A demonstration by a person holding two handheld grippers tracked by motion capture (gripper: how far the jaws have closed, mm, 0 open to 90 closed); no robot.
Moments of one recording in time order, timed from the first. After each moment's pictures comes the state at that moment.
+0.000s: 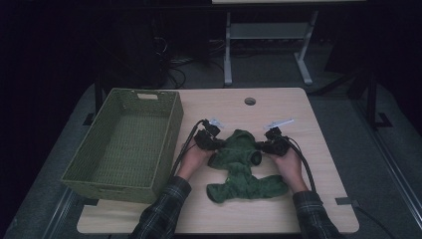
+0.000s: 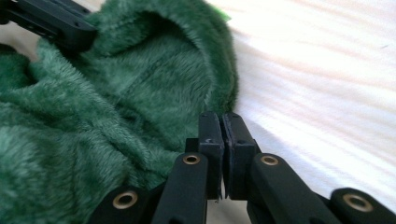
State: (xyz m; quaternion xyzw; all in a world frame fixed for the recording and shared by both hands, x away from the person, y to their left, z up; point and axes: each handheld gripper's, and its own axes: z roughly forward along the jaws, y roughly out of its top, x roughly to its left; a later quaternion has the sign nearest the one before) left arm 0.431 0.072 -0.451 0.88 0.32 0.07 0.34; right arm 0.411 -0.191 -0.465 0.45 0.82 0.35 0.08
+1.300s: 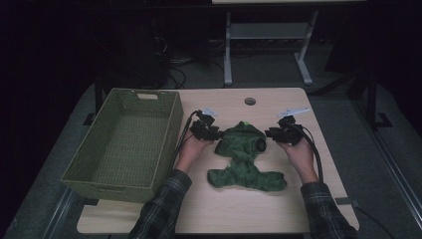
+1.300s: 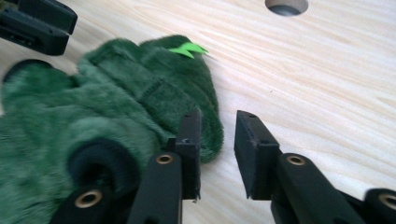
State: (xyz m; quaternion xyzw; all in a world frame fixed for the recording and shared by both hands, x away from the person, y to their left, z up) left arm 0.457 0.083 -0.442 0.85 0.35 0.09 0.38; right arm 0.423 -0.225 -0.430 0.46 0.80 0.37 0.15
